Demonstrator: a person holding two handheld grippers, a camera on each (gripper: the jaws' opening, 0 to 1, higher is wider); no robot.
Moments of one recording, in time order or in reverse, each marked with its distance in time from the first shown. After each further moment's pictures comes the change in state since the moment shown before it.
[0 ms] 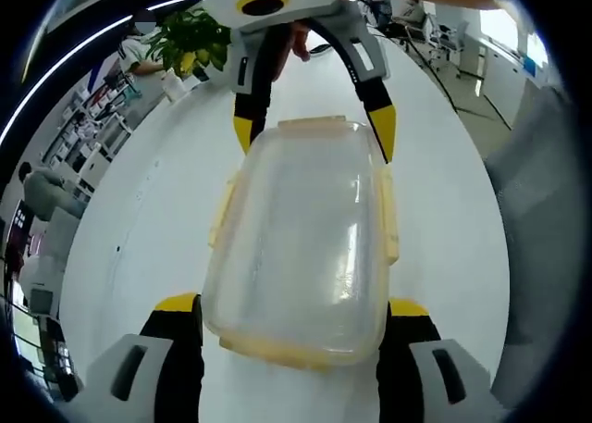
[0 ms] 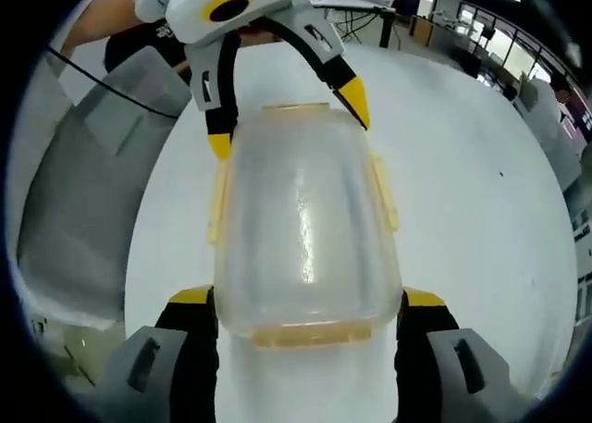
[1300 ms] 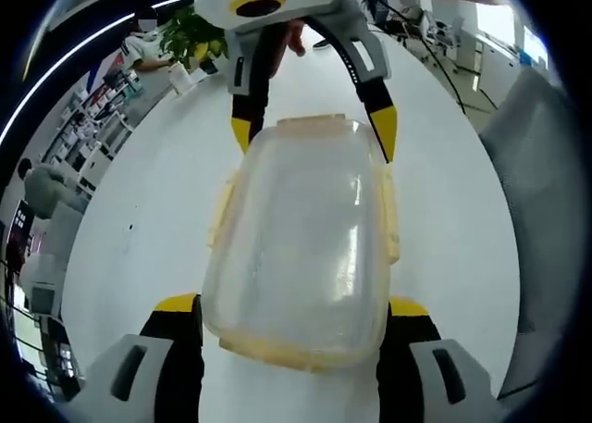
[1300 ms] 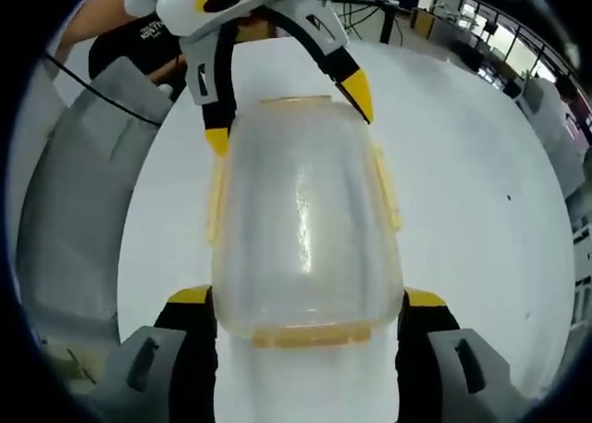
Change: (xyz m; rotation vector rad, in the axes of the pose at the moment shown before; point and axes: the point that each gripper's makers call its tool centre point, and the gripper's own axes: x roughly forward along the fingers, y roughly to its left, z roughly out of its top) left arm -0.009 0.041 -0.033 0.017 0.004 -0.005; right arm 0.017 -0.034 0.036 0.009 0.045 -0.011
